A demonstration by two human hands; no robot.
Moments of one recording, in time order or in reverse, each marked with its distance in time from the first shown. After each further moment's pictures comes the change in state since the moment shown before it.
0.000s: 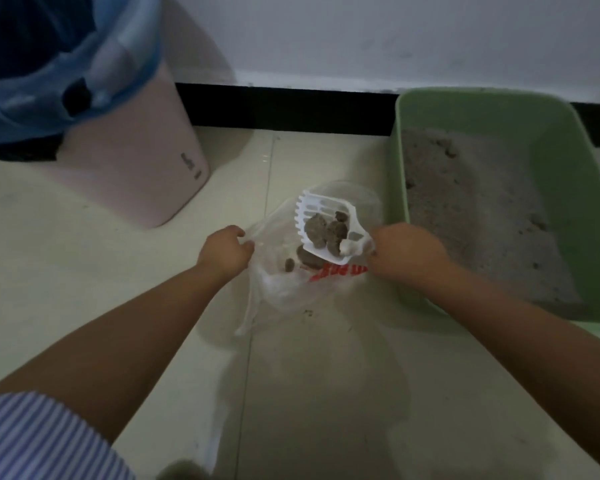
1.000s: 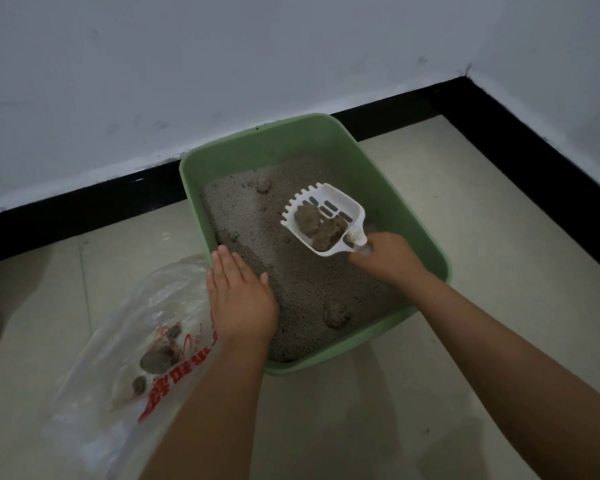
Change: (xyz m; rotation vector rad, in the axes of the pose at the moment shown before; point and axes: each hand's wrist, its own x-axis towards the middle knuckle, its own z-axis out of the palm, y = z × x) left_hand -0.058 0.216 0.125 0.461 0.073 0.462; right_hand -0.028 0.215 0.024 0.716 0.255 0.512
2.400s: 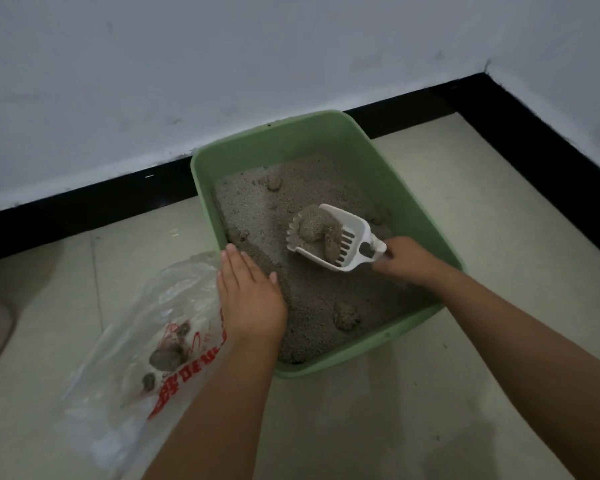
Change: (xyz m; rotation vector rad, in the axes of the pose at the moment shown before) left_hand 0.002 0.000 -0.001 0.026 -0.019 -0.006; right_hand 0.021 0.019 -0.007 -0.111 -0.198 -0.058
